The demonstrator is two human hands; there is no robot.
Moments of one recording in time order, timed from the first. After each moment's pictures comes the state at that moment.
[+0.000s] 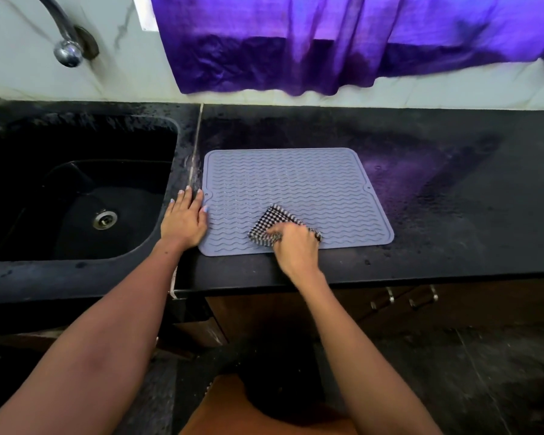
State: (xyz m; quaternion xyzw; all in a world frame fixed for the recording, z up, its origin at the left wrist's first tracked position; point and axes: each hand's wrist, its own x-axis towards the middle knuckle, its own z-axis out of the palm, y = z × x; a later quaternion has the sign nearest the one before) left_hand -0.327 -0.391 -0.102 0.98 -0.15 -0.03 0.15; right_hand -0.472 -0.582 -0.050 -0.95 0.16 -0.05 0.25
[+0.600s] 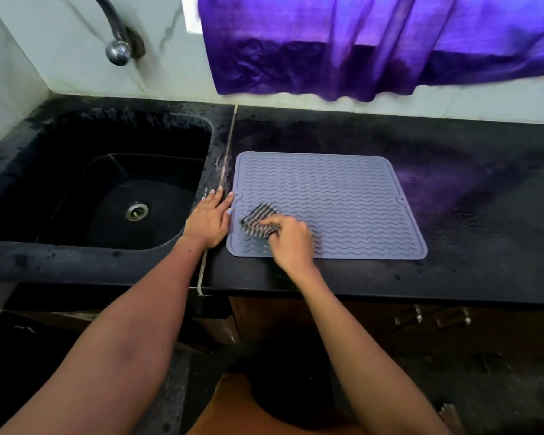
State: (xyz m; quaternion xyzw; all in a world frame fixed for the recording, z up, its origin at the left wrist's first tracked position) left_hand -0.327 -0.373 -0.100 0.97 -0.21 -0.01 0.16; right_hand -0.442 -0.536 -0.038 -0.94 0.13 -0.01 0.32
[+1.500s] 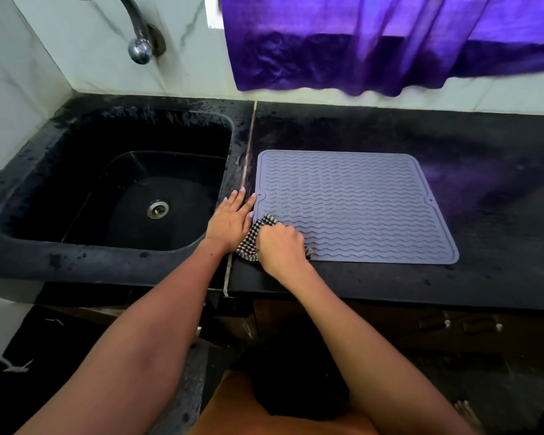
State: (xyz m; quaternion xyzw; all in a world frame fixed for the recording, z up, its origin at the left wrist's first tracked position) left_hand -0.326 -0.367 -0.100 0.97 -0.23 -0.01 0.11; right_hand -0.427 -0.479 -0.025 -0.99 0.00 0.05 0.09
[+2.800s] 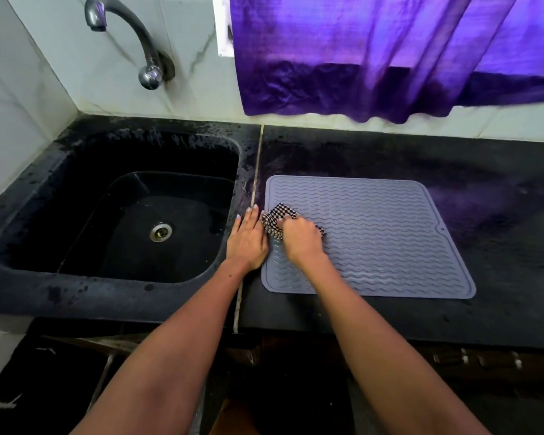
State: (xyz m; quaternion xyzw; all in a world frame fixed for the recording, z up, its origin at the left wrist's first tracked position) left_hand -0.305 -0.390 -0.102 0.97 -0.19 -0.02 0.15; right_hand -0.343 -0.507 -0.041 -1.00 0.05 0.04 0.07
